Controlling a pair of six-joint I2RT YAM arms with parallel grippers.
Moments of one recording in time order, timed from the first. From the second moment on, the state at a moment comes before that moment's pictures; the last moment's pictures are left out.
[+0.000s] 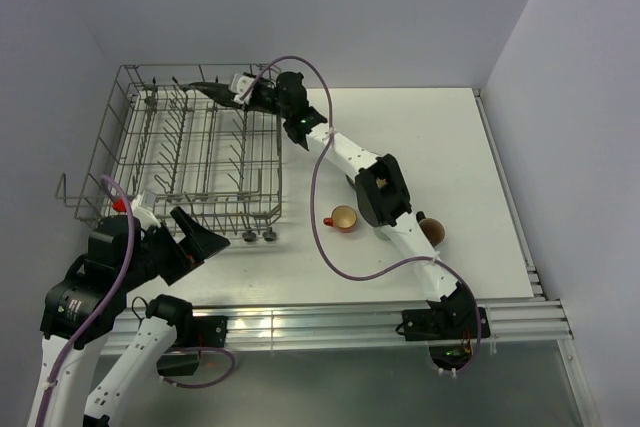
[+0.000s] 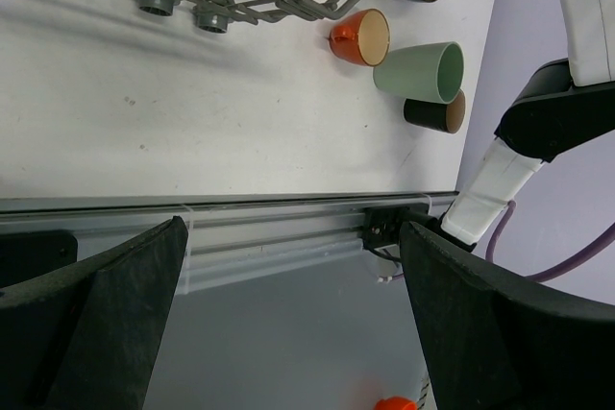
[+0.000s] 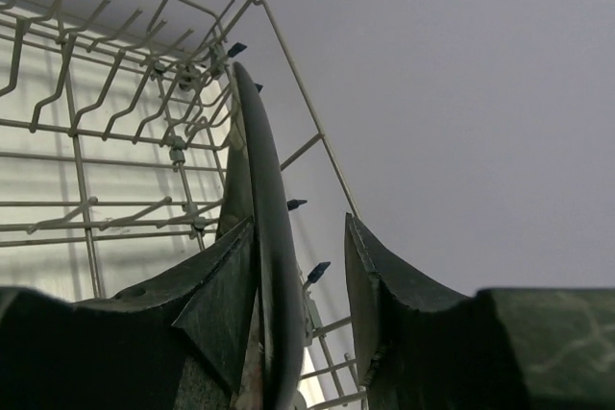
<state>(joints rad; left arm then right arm) -0.31 0.45 1.00 -1.19 0.24 -0.91 0.65 2.64 2.43 0.34 -0.47 -0.69</state>
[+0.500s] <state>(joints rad) -0.31 0.45 1.00 -1.19 0.24 -0.91 0.66 2.64 2.43 0.32 -0.47 -0.71</state>
